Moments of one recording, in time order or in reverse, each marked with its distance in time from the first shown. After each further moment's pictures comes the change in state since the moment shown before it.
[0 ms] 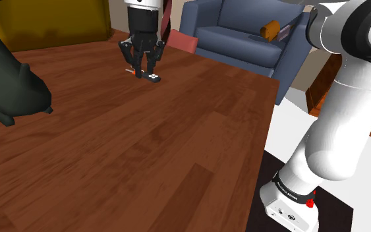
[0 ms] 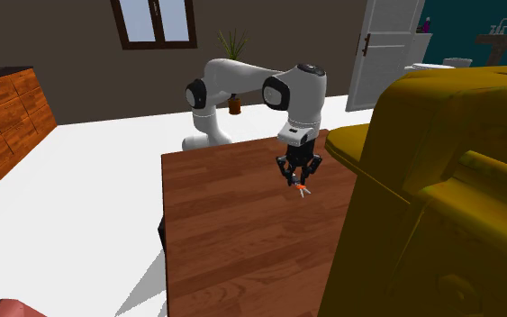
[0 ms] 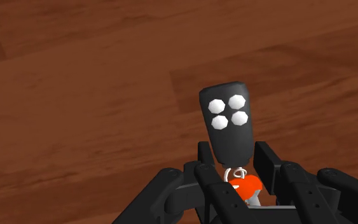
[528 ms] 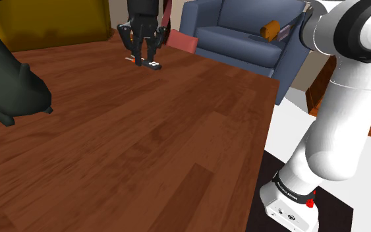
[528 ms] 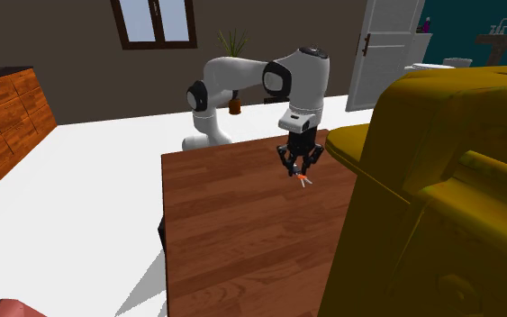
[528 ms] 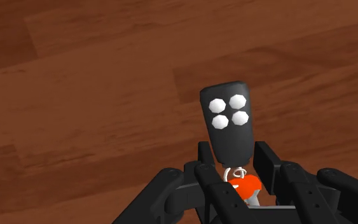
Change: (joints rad) arm 0.018 0.042 0.004 0.151 -0.019 -0.118 0.011
